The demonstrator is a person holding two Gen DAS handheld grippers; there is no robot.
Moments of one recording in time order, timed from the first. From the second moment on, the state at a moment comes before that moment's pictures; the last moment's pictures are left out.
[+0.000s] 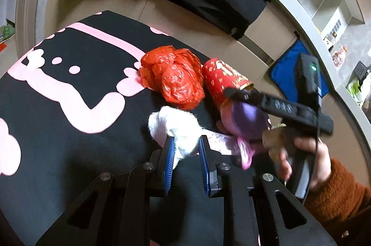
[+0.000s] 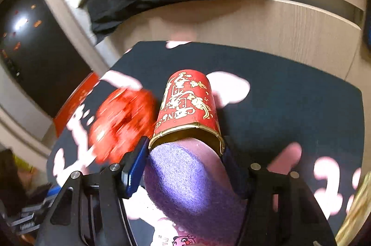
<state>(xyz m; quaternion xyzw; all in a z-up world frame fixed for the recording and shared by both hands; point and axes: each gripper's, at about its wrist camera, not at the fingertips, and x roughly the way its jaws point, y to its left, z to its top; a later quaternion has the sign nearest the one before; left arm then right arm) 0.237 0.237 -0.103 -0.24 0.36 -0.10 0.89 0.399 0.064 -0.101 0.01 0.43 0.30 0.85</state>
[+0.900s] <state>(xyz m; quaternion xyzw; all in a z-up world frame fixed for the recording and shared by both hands) 0.219 0.220 -0.106 -0.26 0.38 -0.09 0.88 0.382 0.085 -0.109 -0.13 0.41 0.30 0.85</state>
